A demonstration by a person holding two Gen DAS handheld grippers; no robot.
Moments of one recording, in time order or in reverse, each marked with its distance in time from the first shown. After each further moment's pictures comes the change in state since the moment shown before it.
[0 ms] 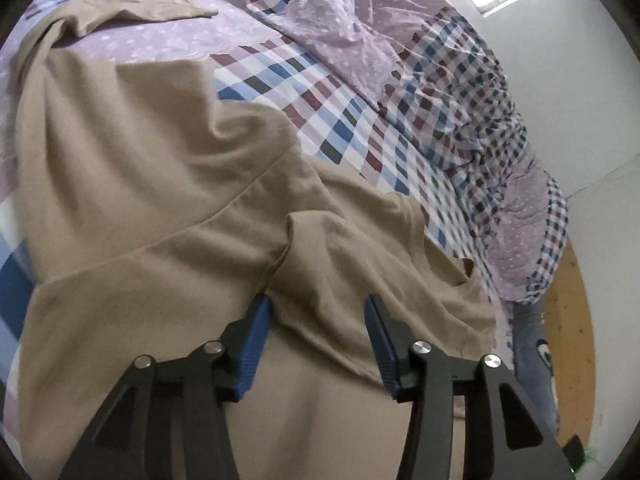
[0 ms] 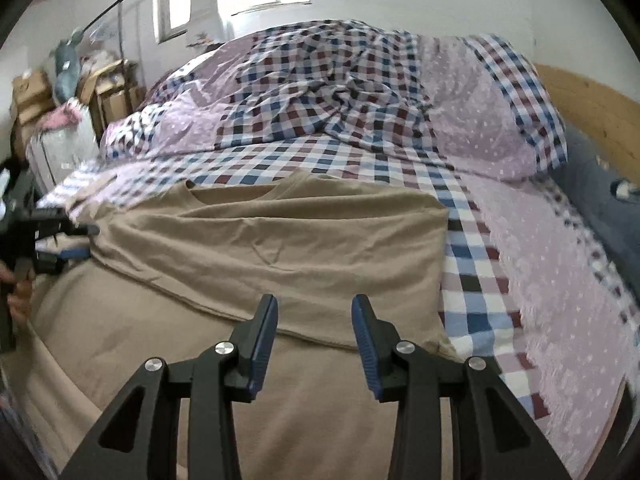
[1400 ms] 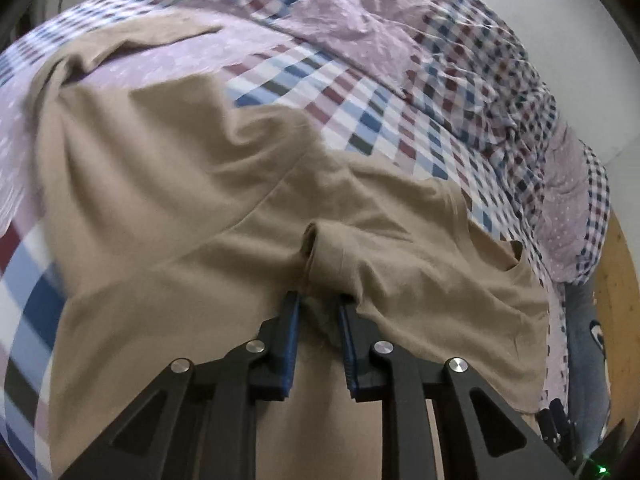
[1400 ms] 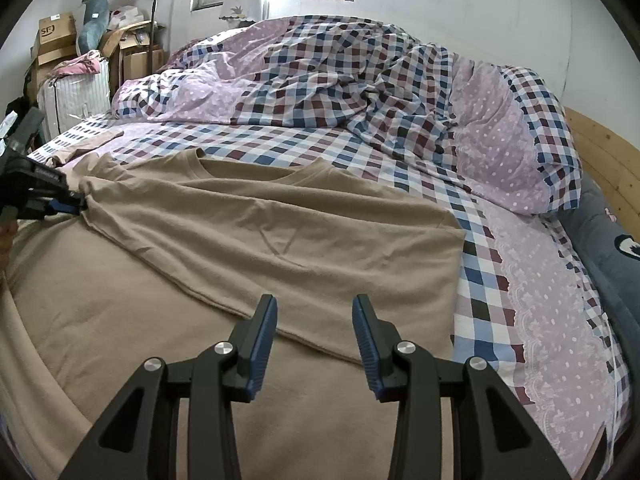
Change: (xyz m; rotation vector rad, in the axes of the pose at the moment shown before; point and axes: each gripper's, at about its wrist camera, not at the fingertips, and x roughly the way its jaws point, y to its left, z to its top) left arm 0.004 -0.005 -0.004 0.096 -0.010 0.161; right arm 0.024 0.015 -0.002 -0.130 0.026 -0.014
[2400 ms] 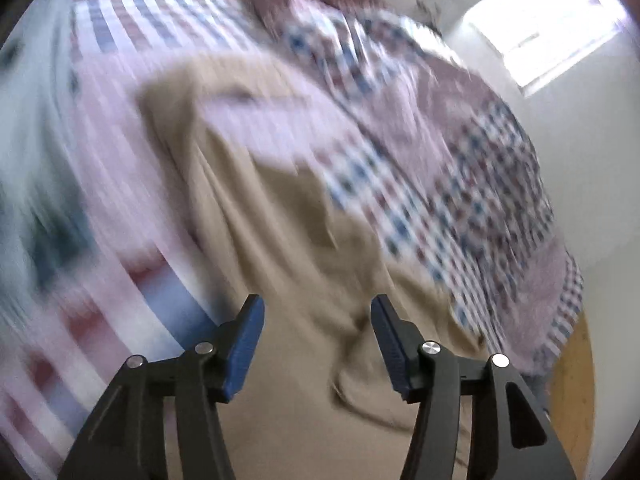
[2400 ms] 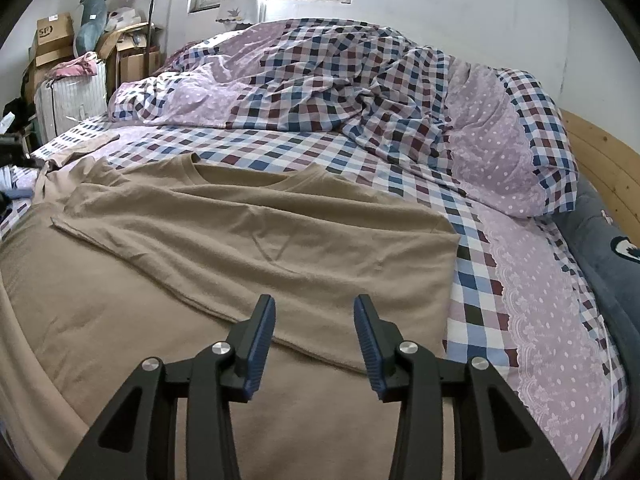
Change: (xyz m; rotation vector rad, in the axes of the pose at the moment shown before) left arm -0.101 0.086 0.020 -0.266 -0.250 0.019; right arm -0.002 -0.003 0.005 -0.002 -0.014 -0.013
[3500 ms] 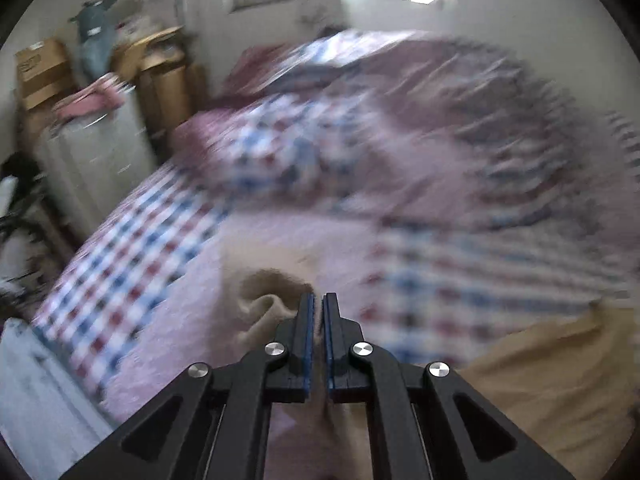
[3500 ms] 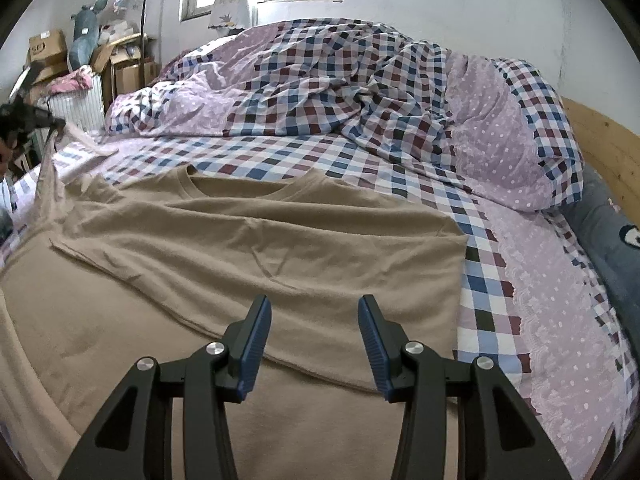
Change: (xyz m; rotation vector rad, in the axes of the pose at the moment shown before) left arm 0.025 -0.108 0.098 0.703 -0.107 0.118; right arm 0.010 -0.008 0.010 0.074 -0.001 0.047
